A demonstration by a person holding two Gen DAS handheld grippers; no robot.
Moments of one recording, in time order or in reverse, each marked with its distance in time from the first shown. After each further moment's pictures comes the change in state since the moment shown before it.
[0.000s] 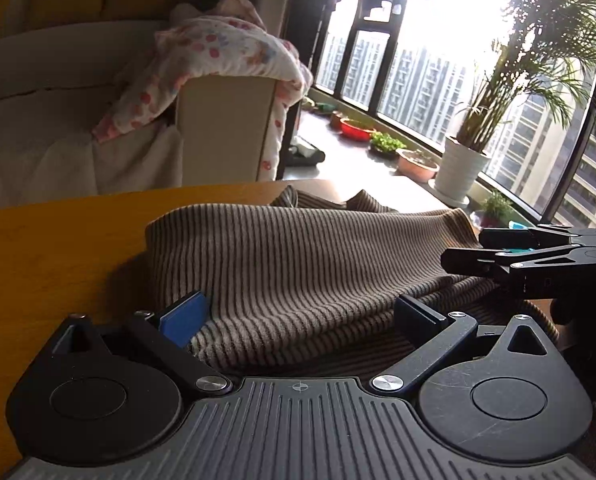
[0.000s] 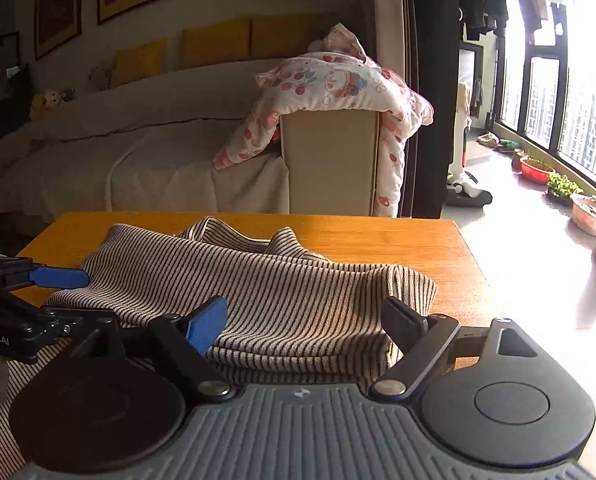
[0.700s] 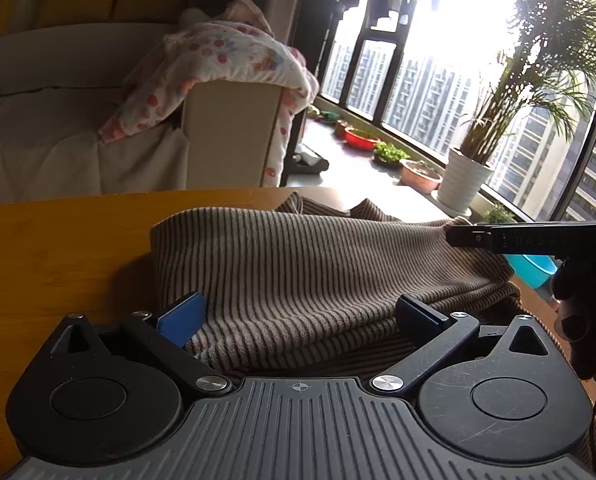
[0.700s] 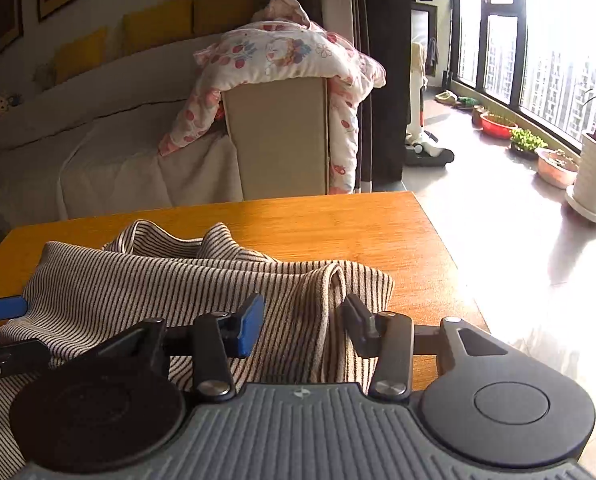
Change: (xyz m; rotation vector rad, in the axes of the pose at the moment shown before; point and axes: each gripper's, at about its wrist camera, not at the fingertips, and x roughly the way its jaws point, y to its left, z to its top) left arm -0.003 0.003 -0.002 -0.034 -0.039 0.015; right arm 0.037 -0.026 0.014 0.120 0.118 -0.095
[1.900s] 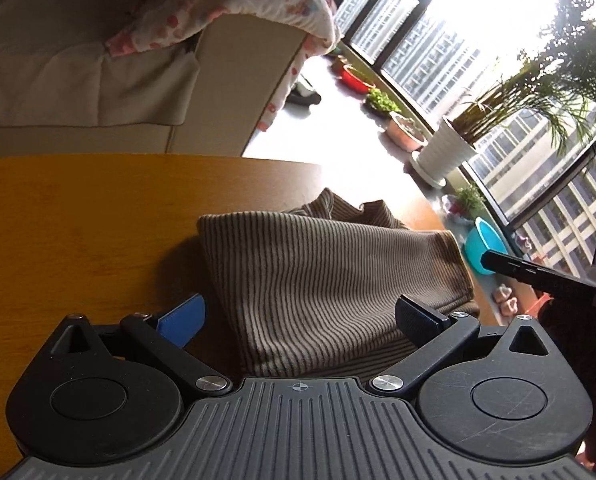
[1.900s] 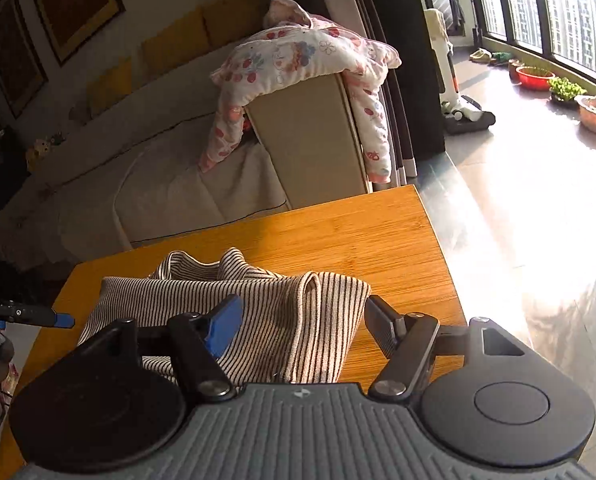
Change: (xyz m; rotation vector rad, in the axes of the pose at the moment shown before) left arm 0.003 0.089 0.063 -0.293 0.308 -0.192; right arm -0.015 -0.082 0.026 0.198 0.090 0.212
